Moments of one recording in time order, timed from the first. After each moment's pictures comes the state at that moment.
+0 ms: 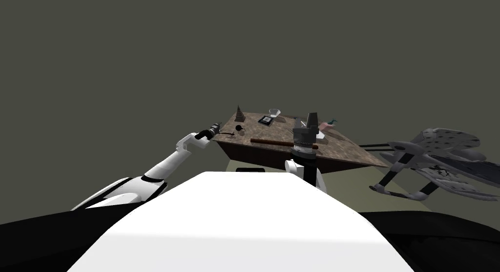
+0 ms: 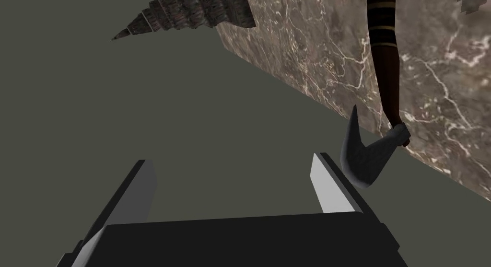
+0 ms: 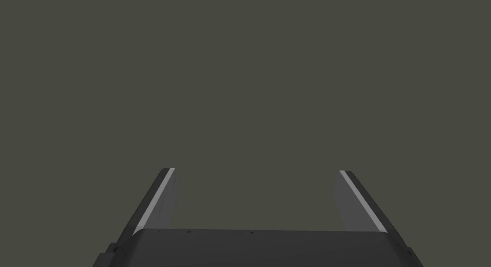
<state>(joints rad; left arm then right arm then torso) -0.12 0.88 -0.22 -1.75 0.26 0.43 0.26 0.49 -0.04 -0.03 -2.37 0.09 -0.52 0.07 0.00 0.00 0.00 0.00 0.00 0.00</state>
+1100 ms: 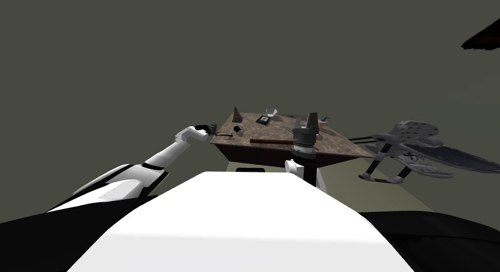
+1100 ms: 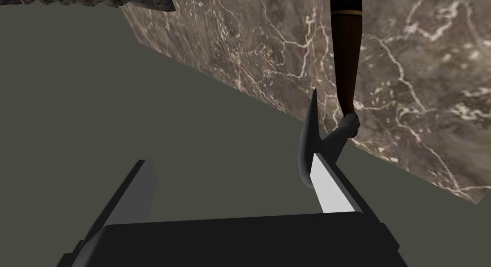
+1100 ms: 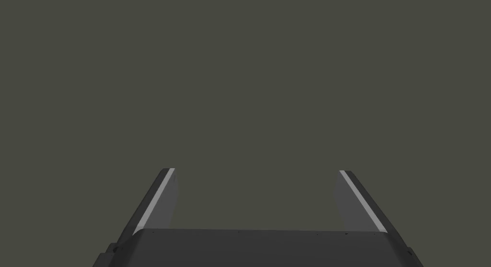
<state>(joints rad) -0.31 0.96 -0.30 -1.57 0.50 0.73 0.27 0.49 -0.04 -0.03 -2.37 0.09 -0.52 0.07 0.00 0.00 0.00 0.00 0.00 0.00</state>
